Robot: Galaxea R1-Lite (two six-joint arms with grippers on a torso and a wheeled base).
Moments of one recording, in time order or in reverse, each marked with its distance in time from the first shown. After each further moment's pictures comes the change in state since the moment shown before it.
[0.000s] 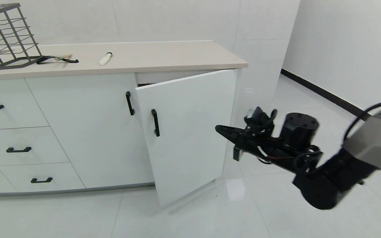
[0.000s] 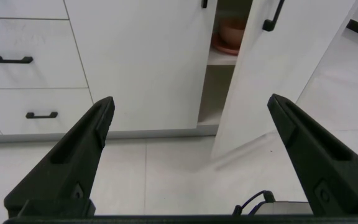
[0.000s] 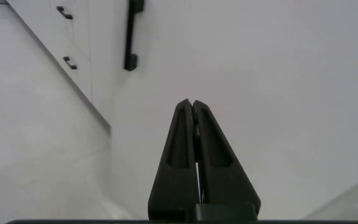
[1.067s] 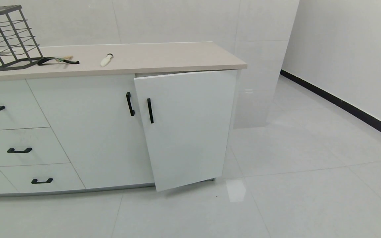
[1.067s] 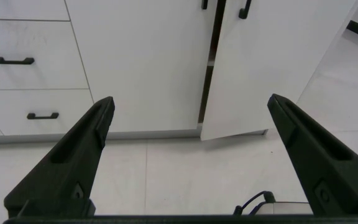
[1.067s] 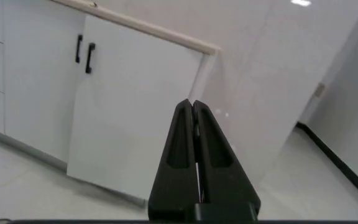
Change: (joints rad) left arm 0.000 0.000 0.000 0.000 0.003 0.001; right arm -0.481 -1.903 0.682 0.966 -0.058 0.046
